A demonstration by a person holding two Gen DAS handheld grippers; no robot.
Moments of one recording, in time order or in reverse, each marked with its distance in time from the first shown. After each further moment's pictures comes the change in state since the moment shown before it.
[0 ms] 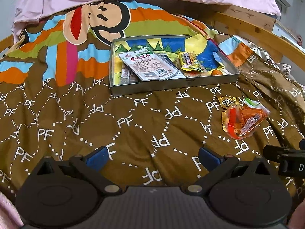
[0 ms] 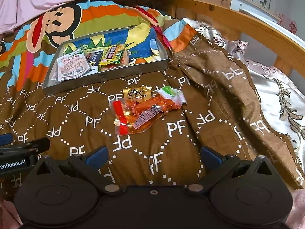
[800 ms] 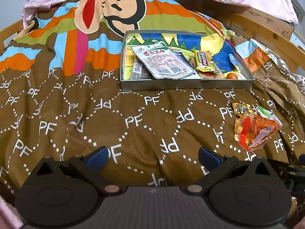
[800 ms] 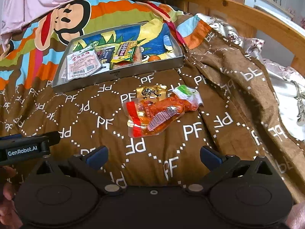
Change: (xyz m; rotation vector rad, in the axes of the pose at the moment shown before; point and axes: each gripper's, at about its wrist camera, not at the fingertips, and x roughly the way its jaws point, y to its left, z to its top) left arm 0.018 0.009 0.012 -0.087 0.041 0.041; right arm 0.016 0.004 0.013 0.001 0.044 0.088
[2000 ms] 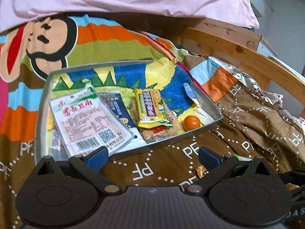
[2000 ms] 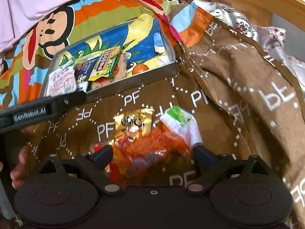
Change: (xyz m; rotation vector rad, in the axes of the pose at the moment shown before) left arm 0.092 -0.057 0.088 0.155 -0.140 -0.302; right arm 0.077 -0.050 0.059 0.081 0.046 0.106
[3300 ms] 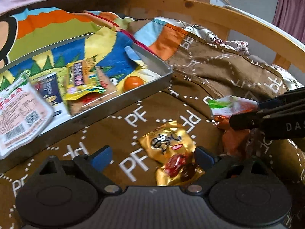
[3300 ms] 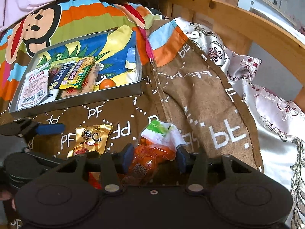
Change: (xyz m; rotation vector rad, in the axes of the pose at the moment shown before) left arm 0.041 -0.063 -0.035 0.221 0.123 -0.158; right arm -0.017 -0.025 0.018 -0.111 -0.056 -0.182
